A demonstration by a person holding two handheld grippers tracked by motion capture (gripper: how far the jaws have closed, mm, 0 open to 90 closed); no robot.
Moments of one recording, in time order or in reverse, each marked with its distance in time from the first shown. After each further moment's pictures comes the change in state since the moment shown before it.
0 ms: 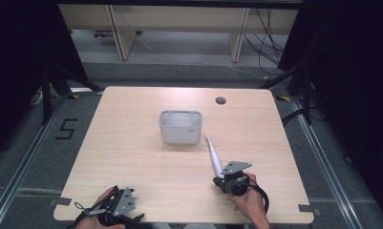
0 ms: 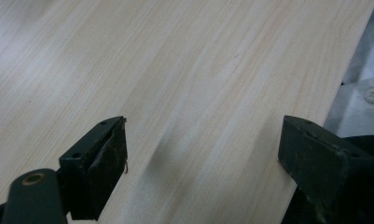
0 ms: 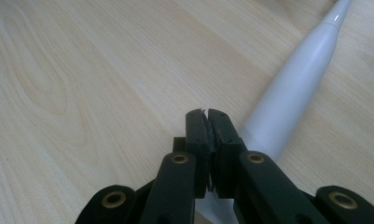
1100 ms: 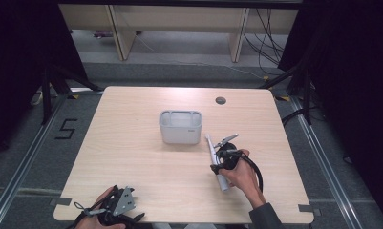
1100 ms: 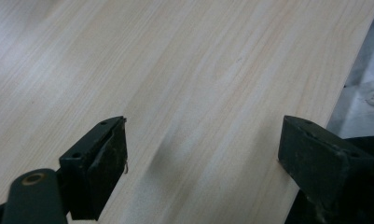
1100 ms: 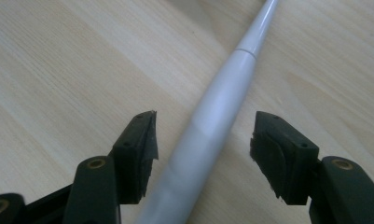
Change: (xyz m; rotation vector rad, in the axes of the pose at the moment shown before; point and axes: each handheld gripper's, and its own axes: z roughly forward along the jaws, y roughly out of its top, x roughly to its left) left arm 0.001 0.001 -0.001 -0.009 0.004 -0.002; right arm -0.037 0.064 0.022 0.278 -0.124 0.145
